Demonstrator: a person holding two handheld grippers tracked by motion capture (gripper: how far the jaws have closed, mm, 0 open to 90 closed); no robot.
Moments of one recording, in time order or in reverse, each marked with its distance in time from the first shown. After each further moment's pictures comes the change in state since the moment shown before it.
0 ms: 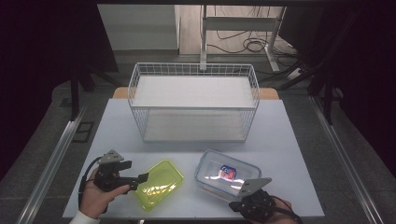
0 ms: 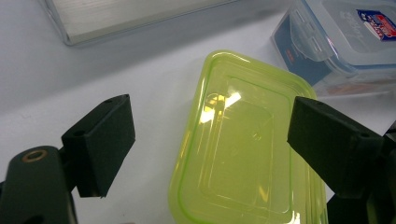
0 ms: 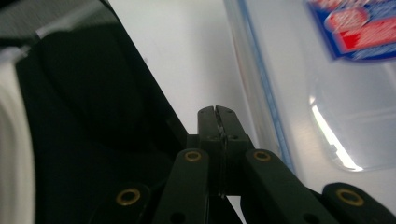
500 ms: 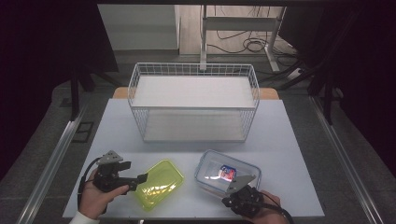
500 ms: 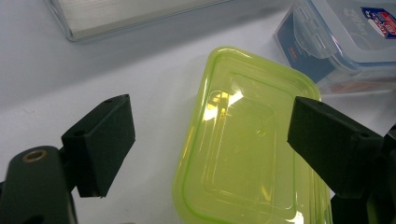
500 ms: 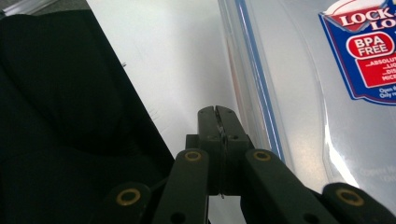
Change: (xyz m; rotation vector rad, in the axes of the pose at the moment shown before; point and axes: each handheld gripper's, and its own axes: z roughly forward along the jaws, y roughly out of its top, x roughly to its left) left arm 0.002 -0.003 0.000 0.003 0.004 -0.005; right arm 0.002 0.019 0.022 0.048 -0.052 -0.044
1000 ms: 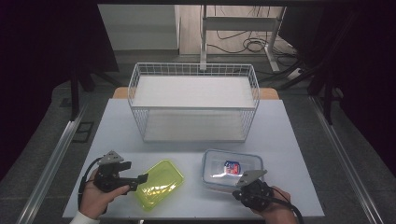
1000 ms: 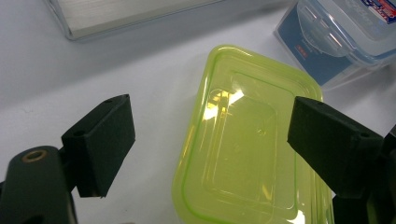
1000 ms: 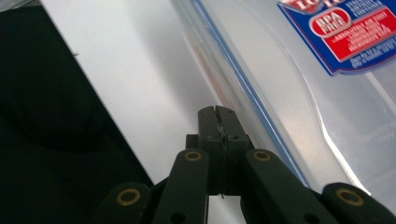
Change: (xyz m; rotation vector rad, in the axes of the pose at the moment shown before) left arm -0.001 0.000 0.001 0.005 0.004 0.001; right arm -0.026 -0.013 -0.011 0.005 -0.080 0.050
